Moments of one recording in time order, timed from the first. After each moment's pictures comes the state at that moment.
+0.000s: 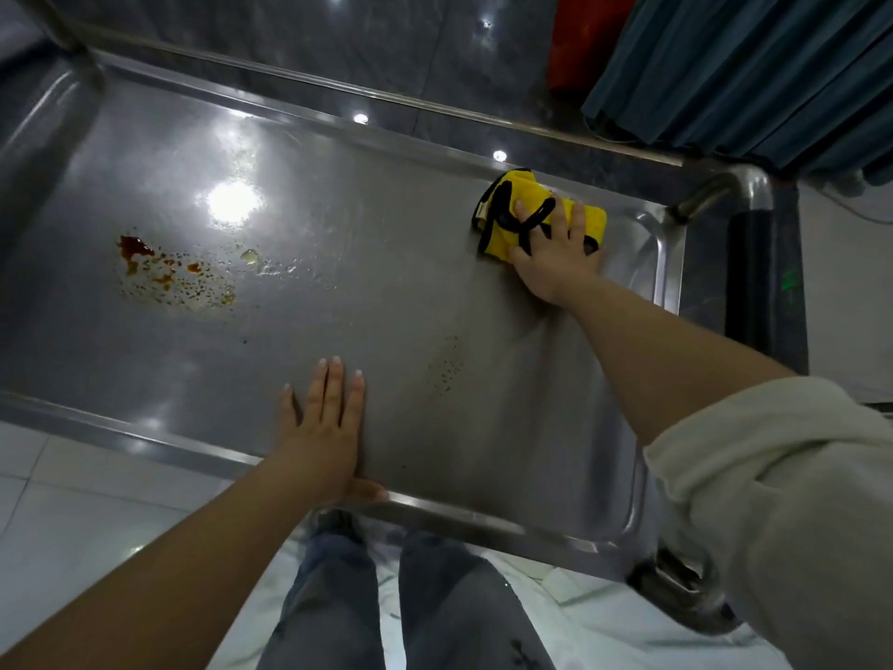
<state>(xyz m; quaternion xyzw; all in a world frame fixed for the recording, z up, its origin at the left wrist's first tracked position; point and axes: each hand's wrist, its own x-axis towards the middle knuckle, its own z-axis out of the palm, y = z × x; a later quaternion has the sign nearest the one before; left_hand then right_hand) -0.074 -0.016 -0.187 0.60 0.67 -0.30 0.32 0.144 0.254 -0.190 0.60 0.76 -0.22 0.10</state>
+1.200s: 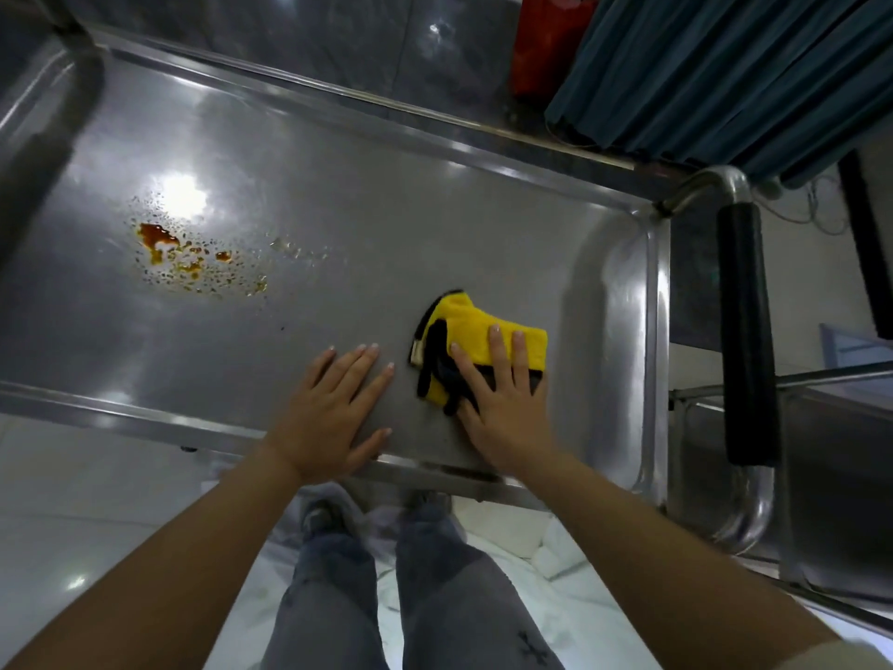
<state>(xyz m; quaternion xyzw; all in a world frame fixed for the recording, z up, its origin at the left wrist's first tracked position) -0.142 -0.034 -0.202 0.82 0.56 -0.03 0.13 0.101 0.019 -0.191 0.55 0.82 -0.12 0.09</state>
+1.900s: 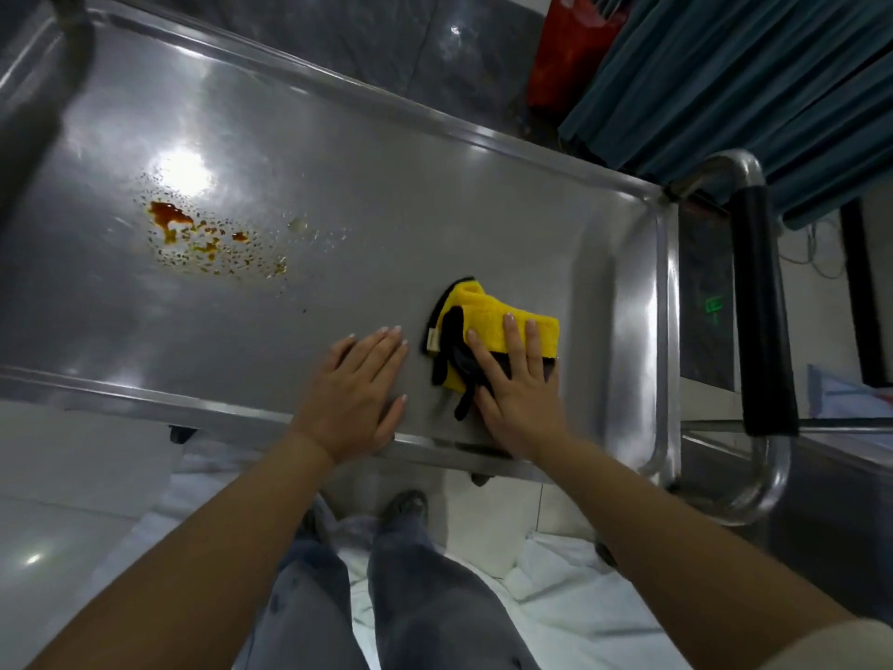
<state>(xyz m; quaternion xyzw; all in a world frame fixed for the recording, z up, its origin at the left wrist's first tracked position) -0.106 0.014 -0.193 0.76 0.64 0.02 0.12 0.125 0.084 -0.195 0.51 0.85 -0.08 0.08</state>
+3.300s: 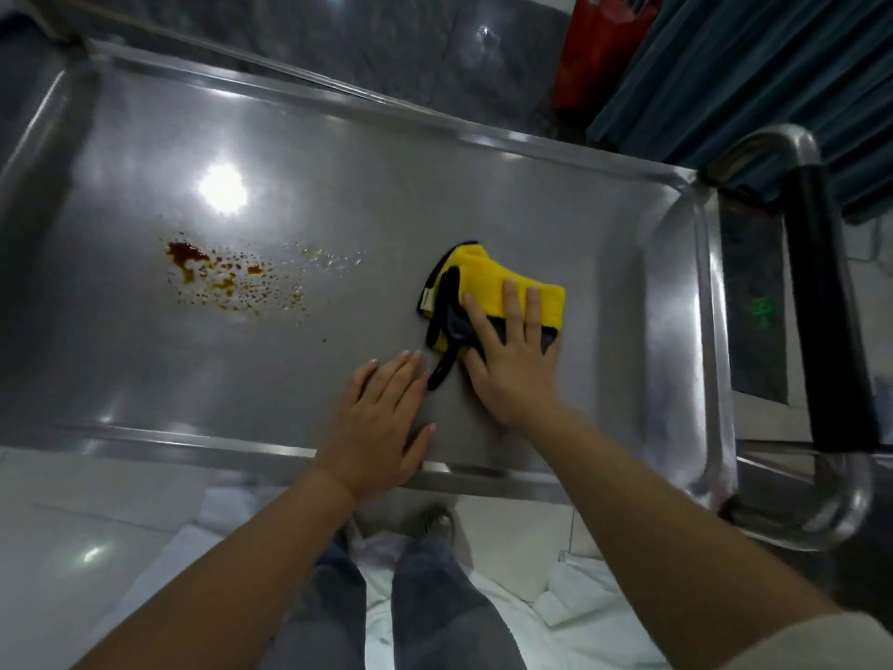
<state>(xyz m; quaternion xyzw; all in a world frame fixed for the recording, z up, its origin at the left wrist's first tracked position) -0.097 0.027 -0.211 0.76 0.64 0.10 0.11 0.067 0.143 -0.209 0.55 0.83 -0.12 0.02</state>
